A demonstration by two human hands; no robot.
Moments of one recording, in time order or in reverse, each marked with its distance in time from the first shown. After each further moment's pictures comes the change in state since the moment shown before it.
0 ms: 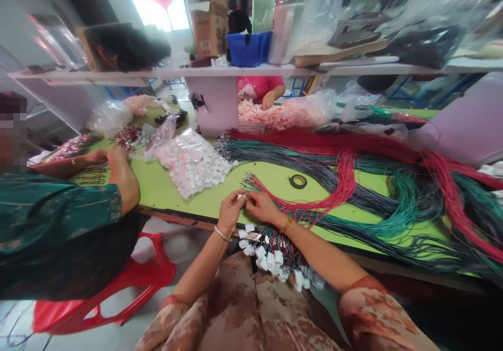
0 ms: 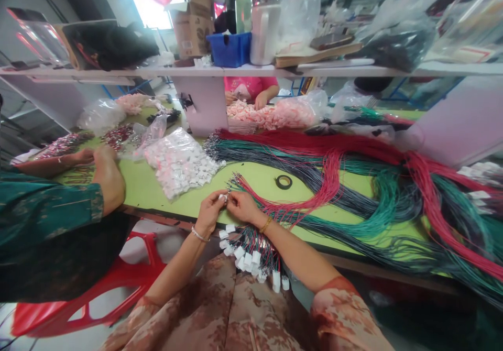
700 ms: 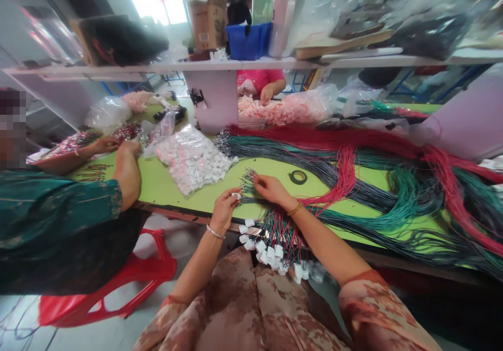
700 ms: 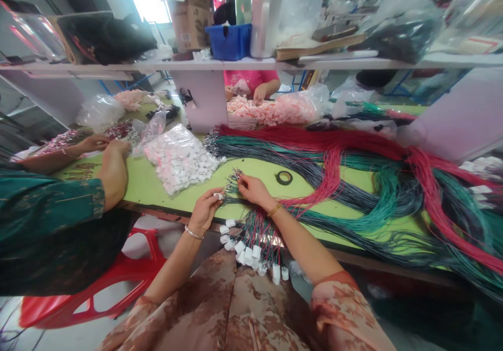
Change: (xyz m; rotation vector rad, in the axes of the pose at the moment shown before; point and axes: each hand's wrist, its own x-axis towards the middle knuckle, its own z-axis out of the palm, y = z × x) left_hand -0.004 0.006 -0.014 -0.095 0.044 -0.124; right_hand 0.012 0.020 -0.029 -0.180 -0.027 0.155
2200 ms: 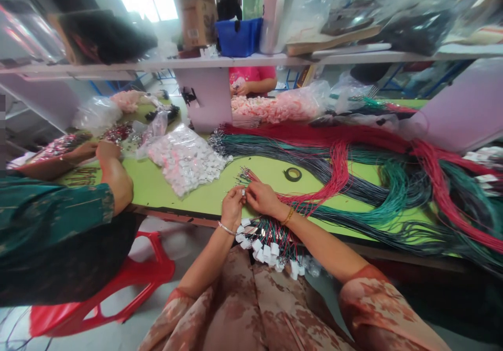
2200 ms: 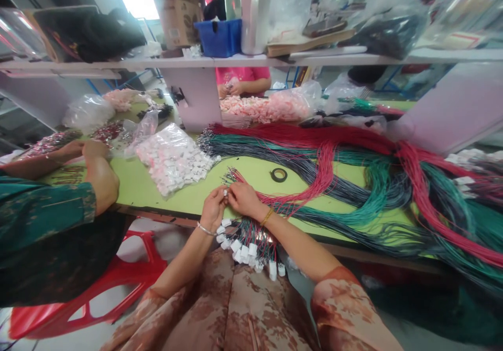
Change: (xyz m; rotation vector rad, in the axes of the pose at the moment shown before) left_hand 0.016 -0.038 0.023 -0.126 0.015 0.033; right_hand -0.021 -0.018 0.008 -0.127 0.079 -0.205
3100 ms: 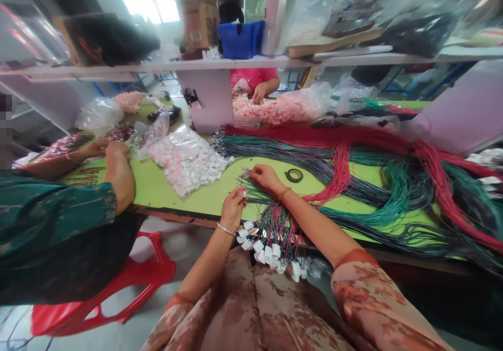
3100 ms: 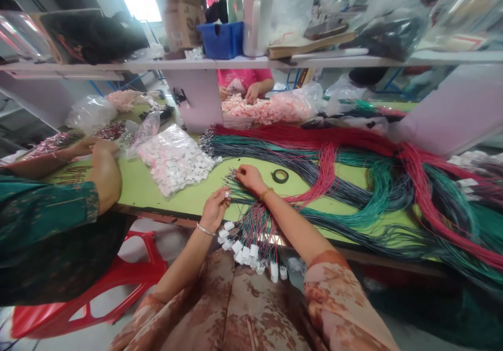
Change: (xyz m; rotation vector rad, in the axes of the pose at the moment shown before) left_hand 0.000 0.002 -0.004 -0.005 -0.024 -0.080; right_hand 0.055 0.056 0.001 0.157 0.084 0.370
